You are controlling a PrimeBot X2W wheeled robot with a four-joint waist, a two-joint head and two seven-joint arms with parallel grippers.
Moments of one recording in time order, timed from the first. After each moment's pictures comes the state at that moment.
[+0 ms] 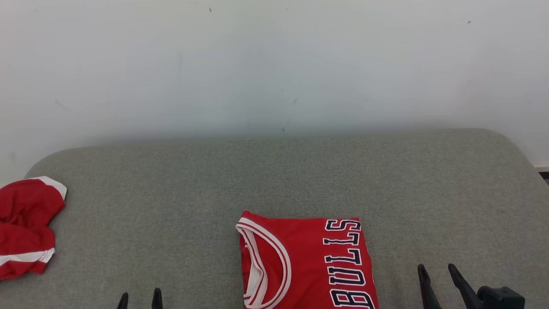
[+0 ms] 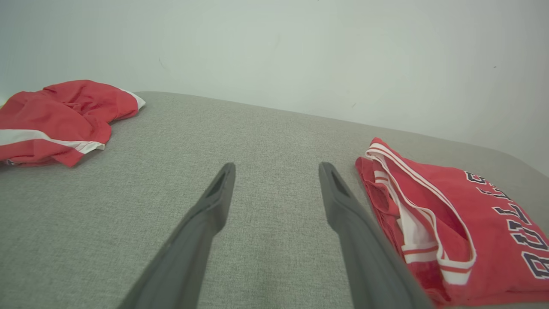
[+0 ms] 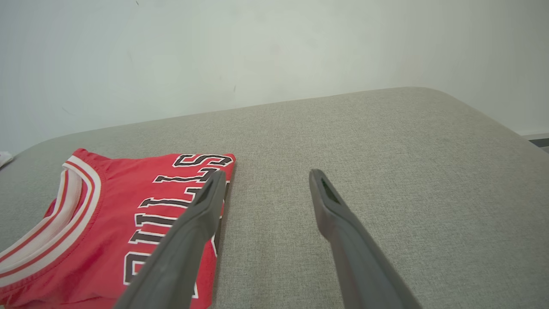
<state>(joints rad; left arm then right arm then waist) 0.12 0.05 0.03 0.24 -0.25 -0.13 -0.26 0.08 -0.12 0.02 0.23 0.26 0.13 -0.11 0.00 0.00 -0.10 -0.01</state>
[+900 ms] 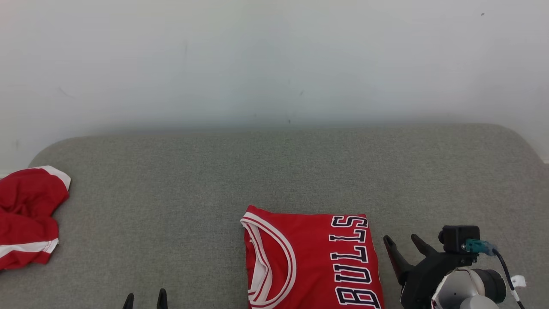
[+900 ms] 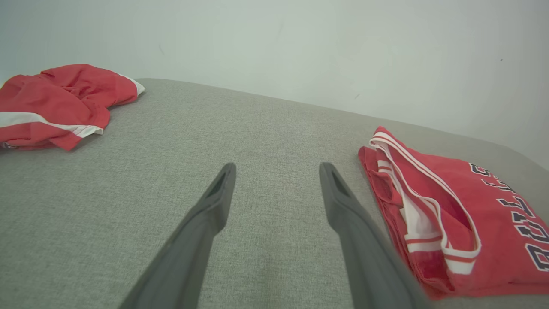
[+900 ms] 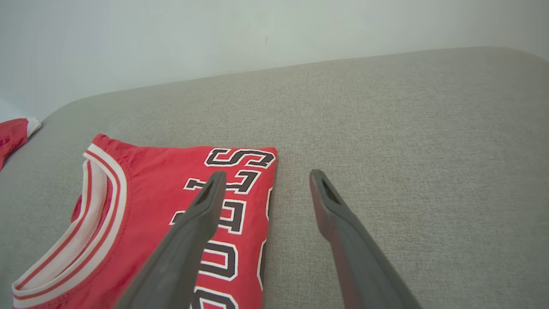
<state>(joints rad) 0.12 0.05 0.01 0.24 -0.26 -0.13 -0.26 -0.14 -0.12 0.08 0.31 0.33 0.13 0.19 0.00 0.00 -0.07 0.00</state>
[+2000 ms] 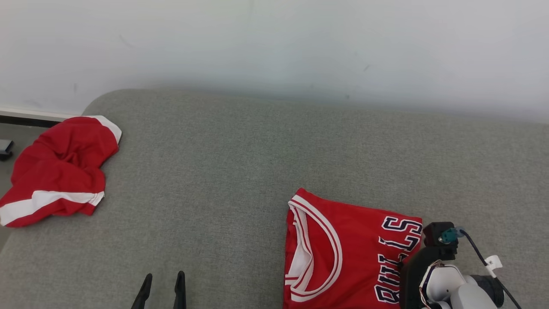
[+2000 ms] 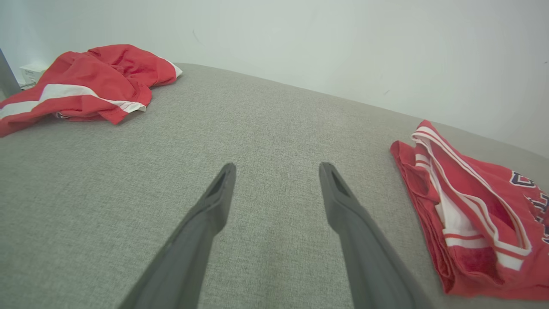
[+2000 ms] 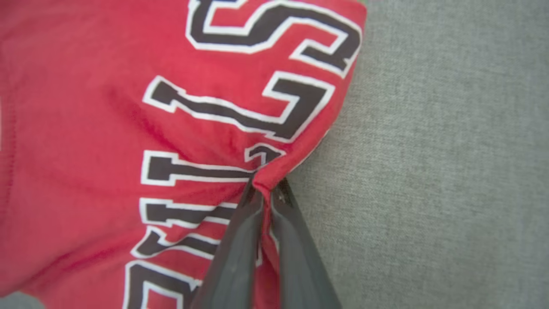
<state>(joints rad) 0.06 0.05 -0.07 0.24 -0.27 -0.13 -0.26 -0.29 -0.07 -0.02 0.59 0.13 0.13 0.53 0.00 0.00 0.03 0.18</state>
